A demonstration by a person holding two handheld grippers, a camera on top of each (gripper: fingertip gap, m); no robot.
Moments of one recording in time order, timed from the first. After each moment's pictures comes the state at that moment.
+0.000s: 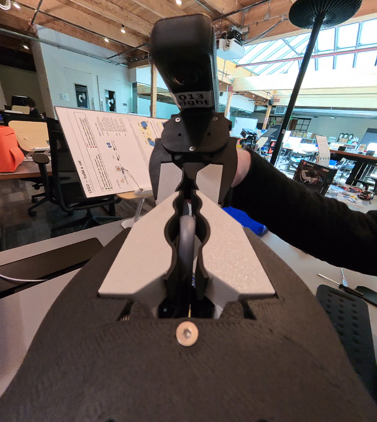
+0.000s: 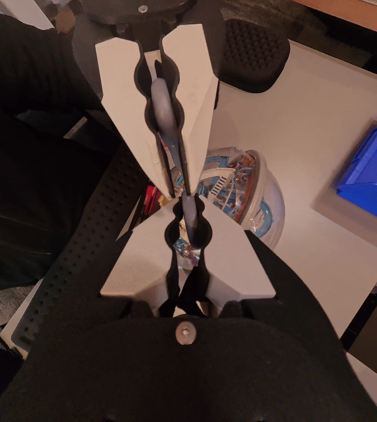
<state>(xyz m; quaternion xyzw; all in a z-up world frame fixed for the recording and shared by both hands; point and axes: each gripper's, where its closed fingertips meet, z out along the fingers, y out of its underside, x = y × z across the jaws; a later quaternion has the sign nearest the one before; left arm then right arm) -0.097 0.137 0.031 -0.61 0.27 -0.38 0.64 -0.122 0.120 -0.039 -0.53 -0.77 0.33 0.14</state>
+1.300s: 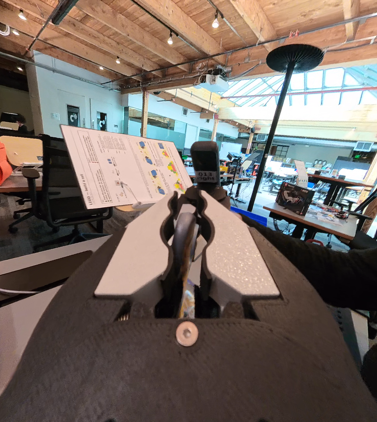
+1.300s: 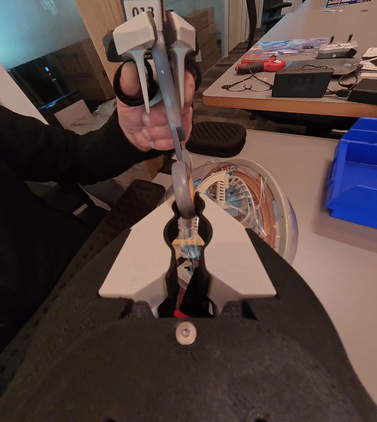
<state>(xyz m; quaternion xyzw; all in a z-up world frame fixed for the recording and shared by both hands) -0.132 0.131 0.042 -0.57 0.25 -0.42 0.66 -0.101 0.137 -0.056 -0.52 -0.63 0.50 0.29</state>
